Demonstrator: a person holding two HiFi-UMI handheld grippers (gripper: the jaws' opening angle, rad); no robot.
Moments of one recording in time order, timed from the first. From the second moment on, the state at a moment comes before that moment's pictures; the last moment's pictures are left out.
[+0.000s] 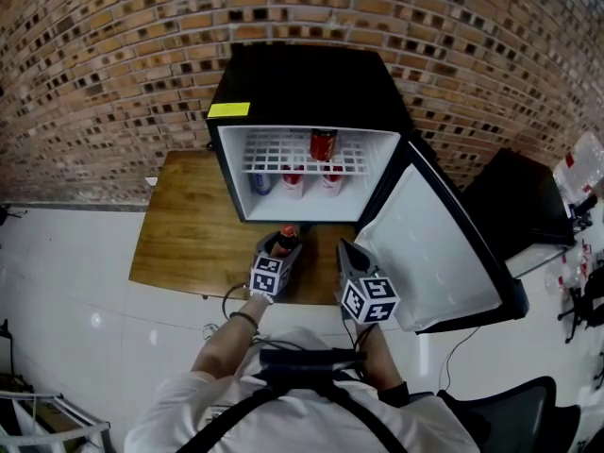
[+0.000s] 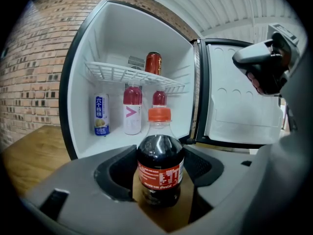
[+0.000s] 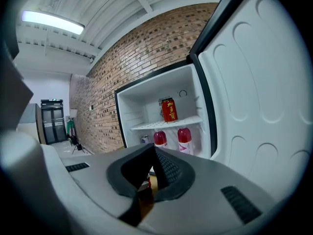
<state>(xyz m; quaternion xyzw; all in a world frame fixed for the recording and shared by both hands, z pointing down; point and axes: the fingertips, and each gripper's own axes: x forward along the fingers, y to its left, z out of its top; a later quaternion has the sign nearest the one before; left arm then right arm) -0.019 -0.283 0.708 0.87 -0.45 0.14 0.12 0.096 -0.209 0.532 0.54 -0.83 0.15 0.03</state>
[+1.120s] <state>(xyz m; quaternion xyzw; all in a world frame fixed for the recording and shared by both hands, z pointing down) -0.023 -0.270 0.709 0.88 -0.45 0.15 0.09 0.088 -0.215 0.537 0.53 -0.84 0.15 0.03</state>
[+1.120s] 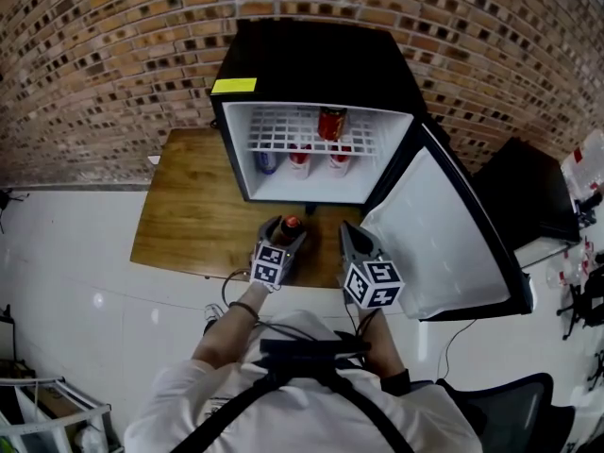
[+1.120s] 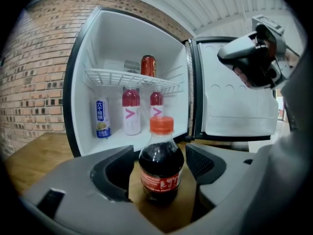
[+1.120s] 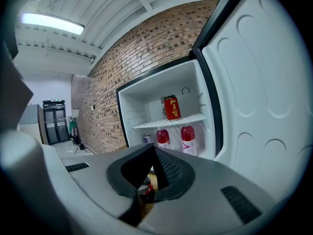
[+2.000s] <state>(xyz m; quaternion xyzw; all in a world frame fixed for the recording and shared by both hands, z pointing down) -0.082 -0.241 0.564 0.85 -0.52 0.05 0.12 0.076 -0.216 0.537 0.52 -0.84 0.15 0.03</state>
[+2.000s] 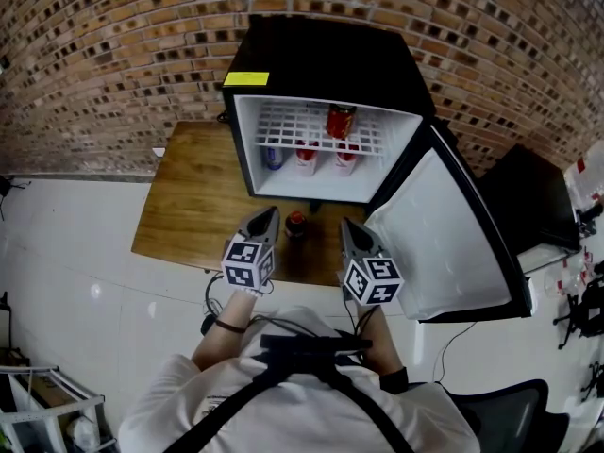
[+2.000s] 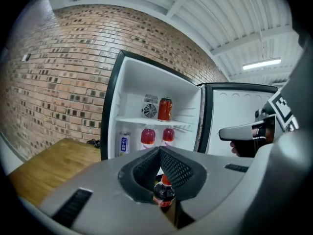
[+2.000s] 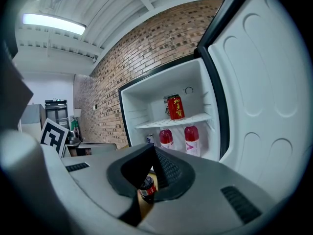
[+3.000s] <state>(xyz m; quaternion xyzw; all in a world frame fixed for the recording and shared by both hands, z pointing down) -0.072 -0.243 0.559 0.85 -0.51 0.07 0.14 0.080 -0.218 0.542 0.52 -0.84 0.14 0.05</state>
